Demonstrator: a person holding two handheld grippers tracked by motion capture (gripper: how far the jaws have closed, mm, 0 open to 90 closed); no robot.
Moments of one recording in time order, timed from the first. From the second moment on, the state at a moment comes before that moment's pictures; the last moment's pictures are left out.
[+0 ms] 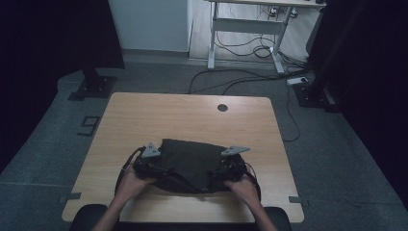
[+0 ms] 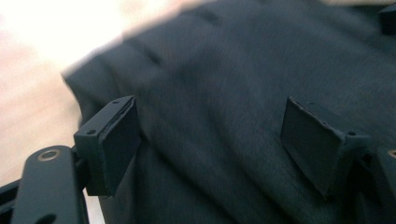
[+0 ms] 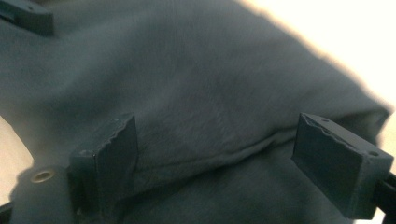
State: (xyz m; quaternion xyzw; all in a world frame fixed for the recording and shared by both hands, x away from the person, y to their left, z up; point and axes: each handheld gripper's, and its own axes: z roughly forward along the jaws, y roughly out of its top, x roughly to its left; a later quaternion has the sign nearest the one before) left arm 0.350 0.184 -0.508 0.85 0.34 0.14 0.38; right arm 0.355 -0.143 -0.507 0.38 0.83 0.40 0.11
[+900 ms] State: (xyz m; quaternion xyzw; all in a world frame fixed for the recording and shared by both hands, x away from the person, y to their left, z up) left arm 0.360 0.183 -0.536 0.85 0.36 0.15 0.37; right arm 0.357 -0.139 -0.542 0.41 0.83 0.36 0.14
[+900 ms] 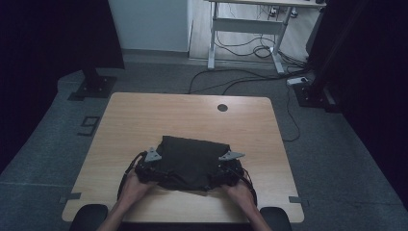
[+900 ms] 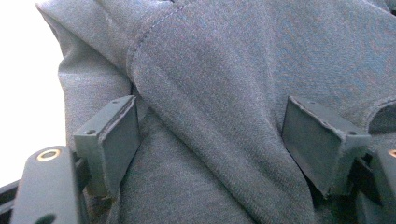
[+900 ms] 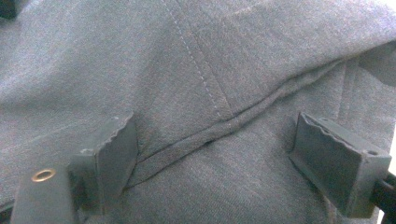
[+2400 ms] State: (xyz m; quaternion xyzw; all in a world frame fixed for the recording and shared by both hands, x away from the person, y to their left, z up) left arm 0.441 0.176 -0.521 0.82 0.41 0.17 0.37; right arm 0.446 -0.136 -0.535 0.46 0.79 0.37 0.15
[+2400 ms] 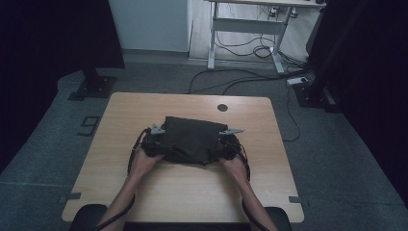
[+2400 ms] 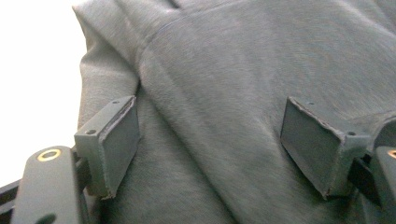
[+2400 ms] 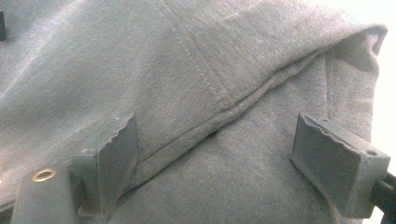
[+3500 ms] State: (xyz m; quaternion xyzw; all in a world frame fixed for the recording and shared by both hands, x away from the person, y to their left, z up) left arm 0.358 0.242 -0.515 0.83 0.39 0.17 0.35; right arm 0.366 -0.206 -0.501 0.41 0.82 0.37 0.17
